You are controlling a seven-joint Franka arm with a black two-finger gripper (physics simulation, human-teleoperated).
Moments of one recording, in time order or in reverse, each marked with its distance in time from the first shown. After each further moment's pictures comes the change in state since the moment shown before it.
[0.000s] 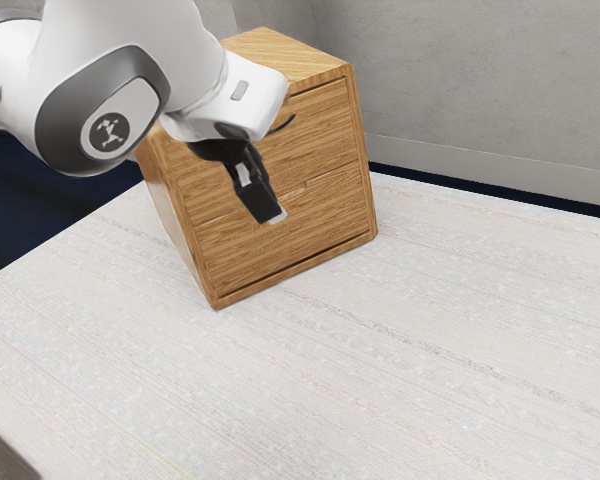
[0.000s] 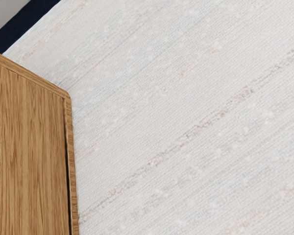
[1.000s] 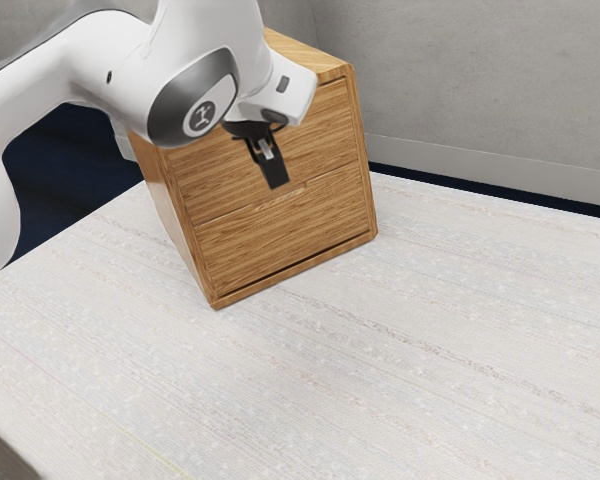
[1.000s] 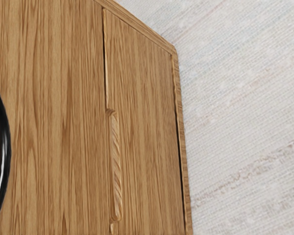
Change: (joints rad) arm 0.015 0.349 0.137 0.319 0.128 -0.001 0.034
